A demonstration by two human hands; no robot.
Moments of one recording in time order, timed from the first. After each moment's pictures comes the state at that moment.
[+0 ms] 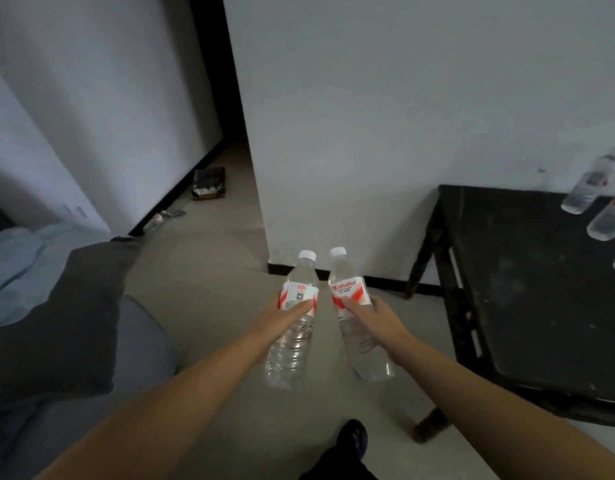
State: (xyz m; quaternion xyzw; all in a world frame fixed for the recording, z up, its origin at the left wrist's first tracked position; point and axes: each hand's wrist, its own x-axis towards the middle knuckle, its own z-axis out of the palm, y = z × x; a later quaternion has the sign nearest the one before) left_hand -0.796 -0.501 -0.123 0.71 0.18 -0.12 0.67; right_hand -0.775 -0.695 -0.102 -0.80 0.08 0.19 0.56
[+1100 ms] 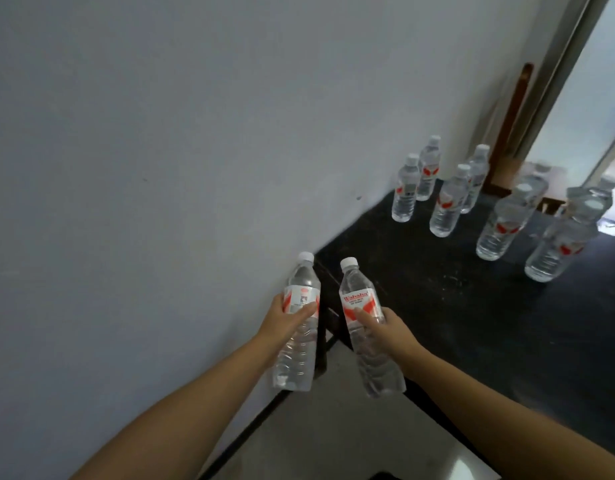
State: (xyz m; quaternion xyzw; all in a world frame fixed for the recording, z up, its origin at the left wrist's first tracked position) left_hand -0.196 -0.724 -0.109 0.75 -0.14 -0.38 0.53; right_hand -0.356 -0.853 -0.111 -0.62 0.46 -0.06 0.64
